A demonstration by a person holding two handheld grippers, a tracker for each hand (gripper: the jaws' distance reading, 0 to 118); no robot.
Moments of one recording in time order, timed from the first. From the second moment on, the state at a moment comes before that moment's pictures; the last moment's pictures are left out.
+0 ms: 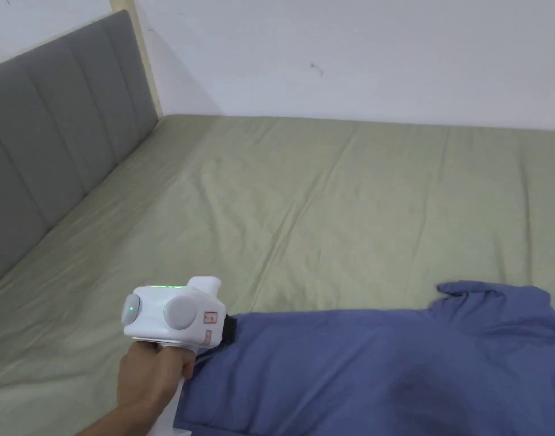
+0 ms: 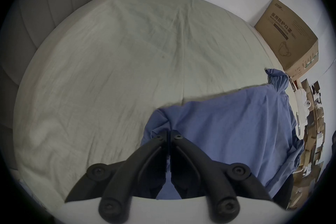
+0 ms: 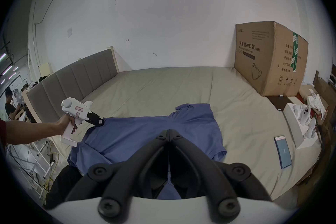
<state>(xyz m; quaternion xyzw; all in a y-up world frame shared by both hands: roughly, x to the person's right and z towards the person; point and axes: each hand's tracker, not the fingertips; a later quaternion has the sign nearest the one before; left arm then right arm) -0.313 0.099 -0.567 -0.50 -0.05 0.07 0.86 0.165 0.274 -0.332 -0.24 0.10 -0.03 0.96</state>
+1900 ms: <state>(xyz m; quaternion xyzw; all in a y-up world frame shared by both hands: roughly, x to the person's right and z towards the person) -0.341 0.168 -0.520 -0.45 -0.14 0.10 0.88 0.247 0.117 -0.699 -0.51 0.10 -0.11 0.85</state>
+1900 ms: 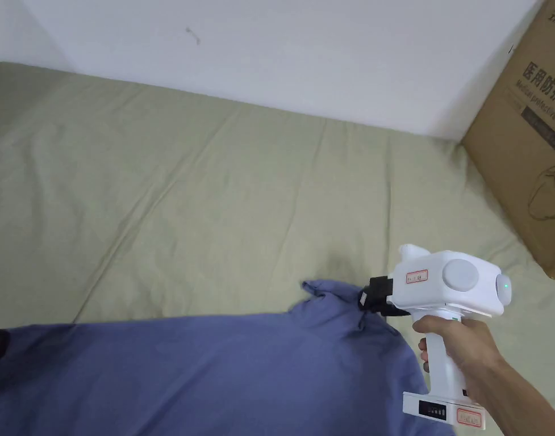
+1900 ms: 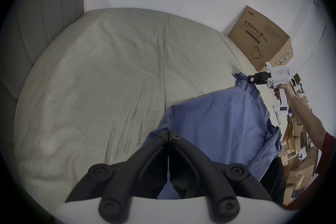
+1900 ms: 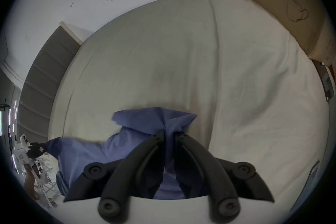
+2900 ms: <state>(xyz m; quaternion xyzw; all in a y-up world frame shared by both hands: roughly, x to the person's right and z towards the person) -0.423 0.187 -0.277 -0.36 -0.23 0.19 0.89 0.288 0.189 -0.286 -0.40 0.12 -0.16 0.89</state>
